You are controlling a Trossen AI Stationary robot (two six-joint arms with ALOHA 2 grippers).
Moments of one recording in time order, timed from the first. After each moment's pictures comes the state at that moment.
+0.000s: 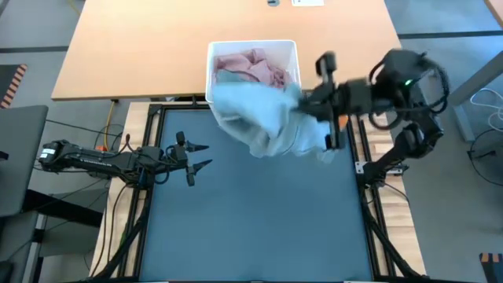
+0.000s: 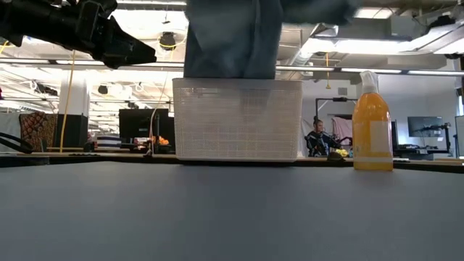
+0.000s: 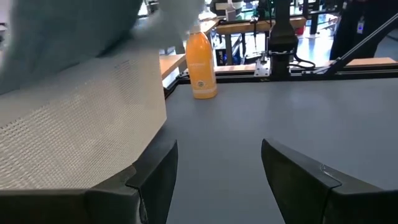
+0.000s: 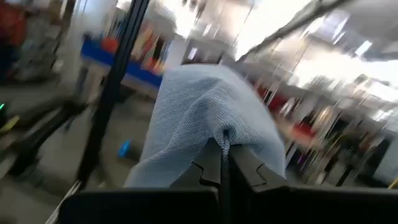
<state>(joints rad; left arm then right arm) -0.05 0.65 0.28 0.30 -0.40 0.11 0.06 1.53 2.36 -0.68 -0.13 -0.39</state>
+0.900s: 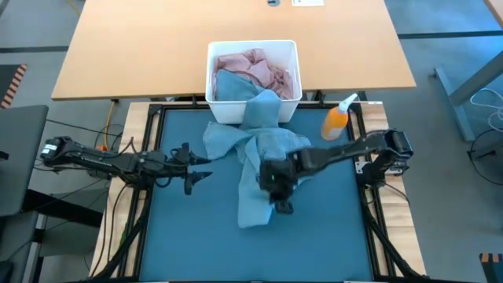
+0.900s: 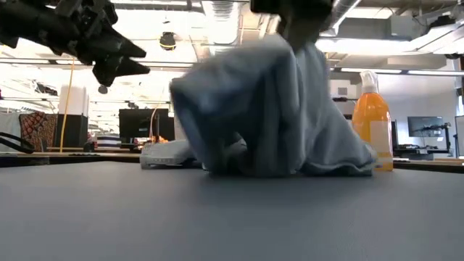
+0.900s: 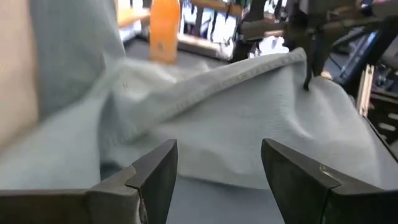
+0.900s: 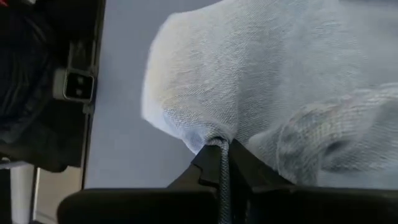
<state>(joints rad) -0.13 0.68 0.28 0.18 -0.30 -0.30 0.15 1.68 1.35 -0.70 -0.32 0.23</state>
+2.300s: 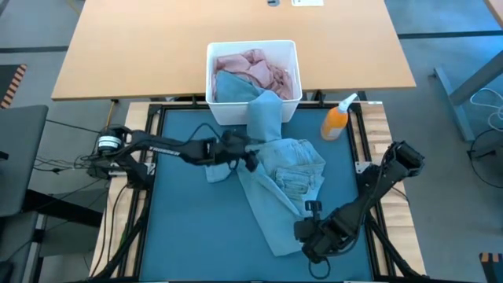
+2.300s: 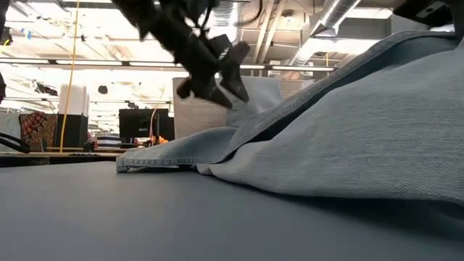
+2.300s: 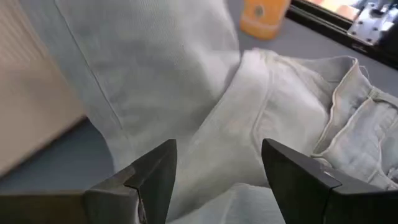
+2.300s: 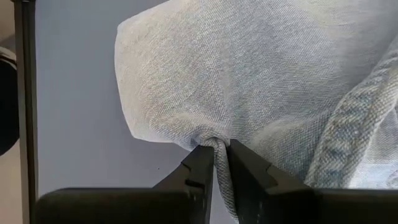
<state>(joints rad) 0.11 1.66 1.00 0.13 -0.41 -0.44 0.75 1.68 1.33 -0.97 0.27 0.71</state>
